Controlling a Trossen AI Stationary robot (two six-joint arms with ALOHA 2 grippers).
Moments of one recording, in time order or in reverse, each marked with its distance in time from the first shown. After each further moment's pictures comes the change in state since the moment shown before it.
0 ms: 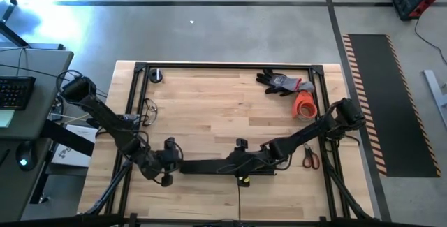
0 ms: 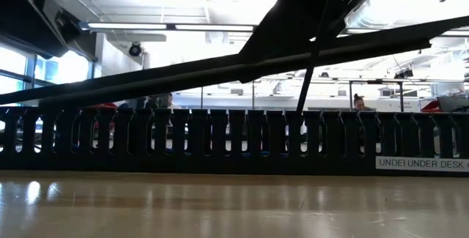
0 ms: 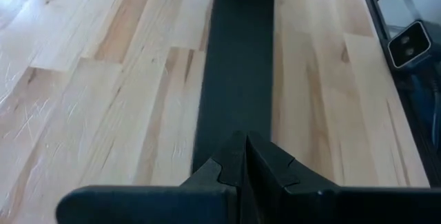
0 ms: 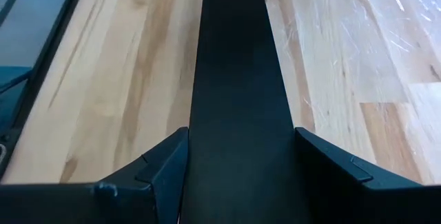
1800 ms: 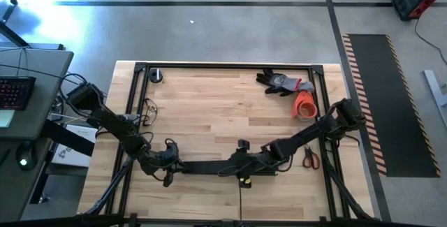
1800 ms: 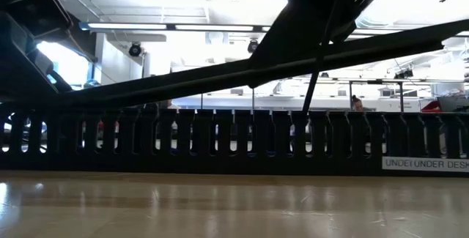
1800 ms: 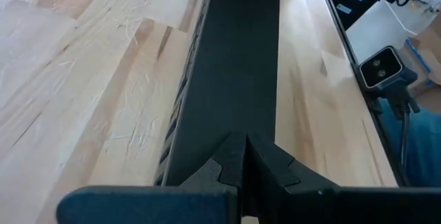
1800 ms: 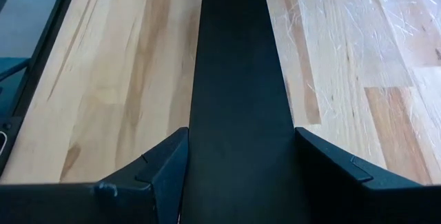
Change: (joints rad) left arm -0.002 0.169 -0.288 0.655 0.036 -0.109; right arm 0.012 -0.001 -0.001 -0.036 0.007 0.026
